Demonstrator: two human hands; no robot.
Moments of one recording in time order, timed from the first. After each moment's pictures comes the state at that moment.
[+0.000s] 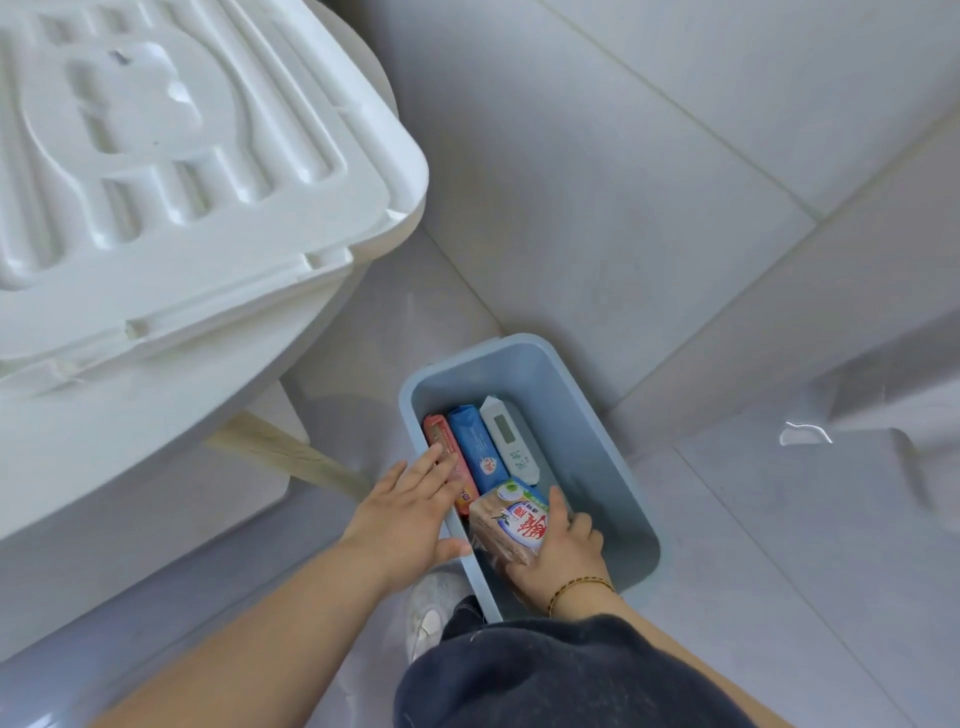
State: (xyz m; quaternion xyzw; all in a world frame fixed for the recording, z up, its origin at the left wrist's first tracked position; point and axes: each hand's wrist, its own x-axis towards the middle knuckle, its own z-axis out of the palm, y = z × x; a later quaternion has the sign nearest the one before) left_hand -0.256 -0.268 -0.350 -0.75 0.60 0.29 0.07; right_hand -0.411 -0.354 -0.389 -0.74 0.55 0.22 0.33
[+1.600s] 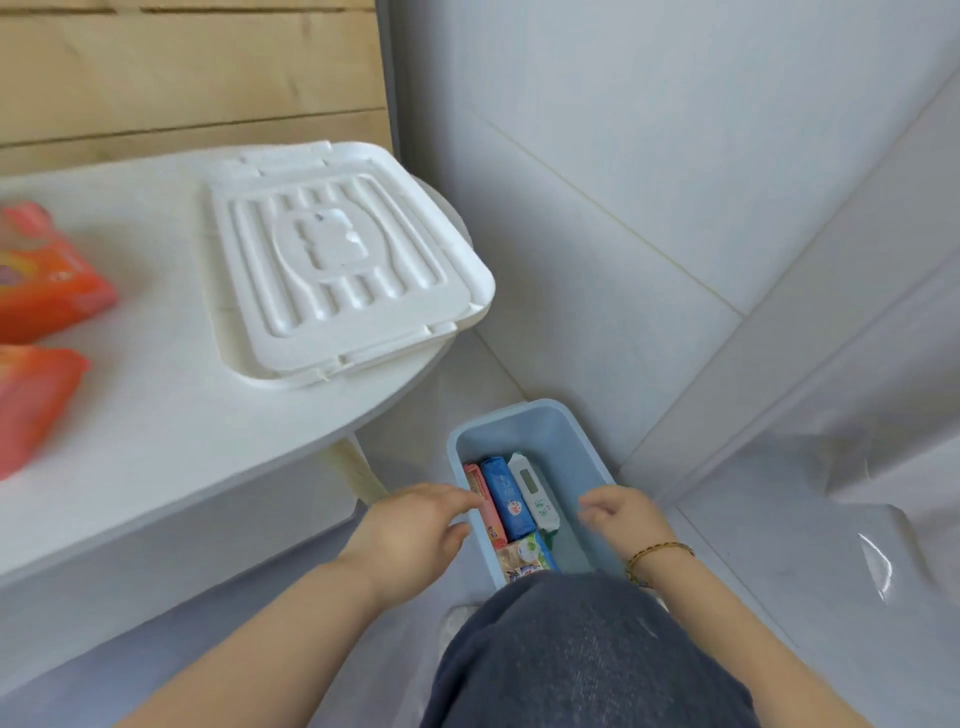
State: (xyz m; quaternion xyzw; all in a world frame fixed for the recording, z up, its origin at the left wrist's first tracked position) left_hand -0.257 -0.222 -0.242 -0.80 0.55 0.21 -0.14; right_hand -0.414 -0.390 -0.279 -0.77 0.50 0.03 0.40
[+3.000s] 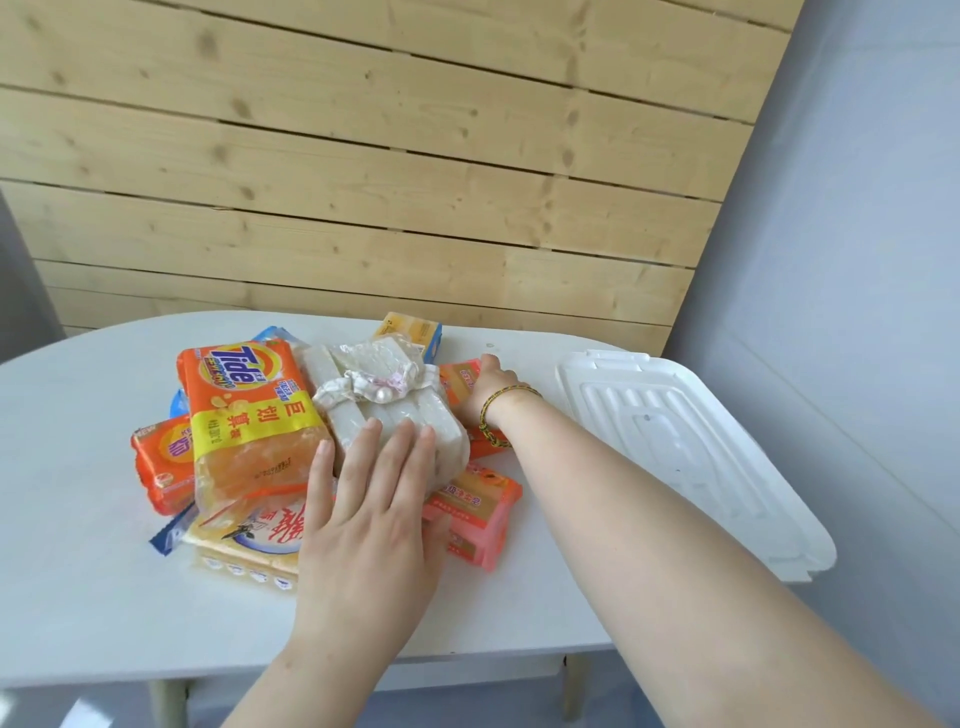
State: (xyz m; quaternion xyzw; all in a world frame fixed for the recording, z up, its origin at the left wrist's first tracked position) left_hand -0.140 -0.022 -0.111 -0.91 0.25 -0.25 -0.19; right_hand -0.034 -0.176 -0.077 -0.94 0.23 0.10 0.24
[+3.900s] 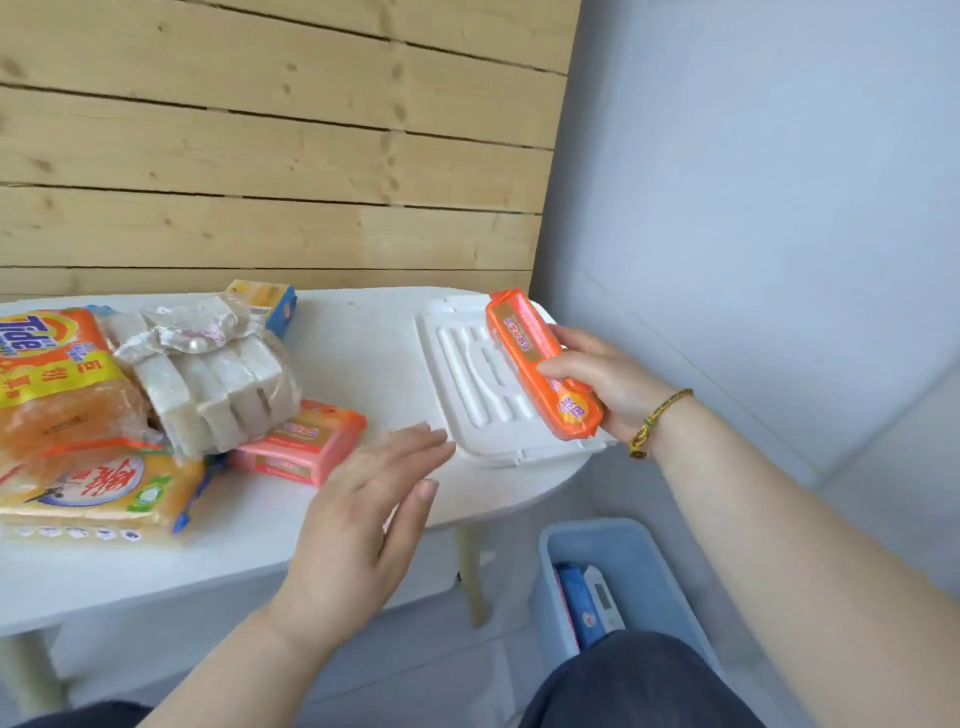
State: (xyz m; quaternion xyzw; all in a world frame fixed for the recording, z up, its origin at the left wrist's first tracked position) left_hand -0.217 -0.083 -0.100 -0.75 0.46 -0.15 -0.44; right_hand -0.246 -0.304 -0.037 -0.74 0.16 -0.06 0.64
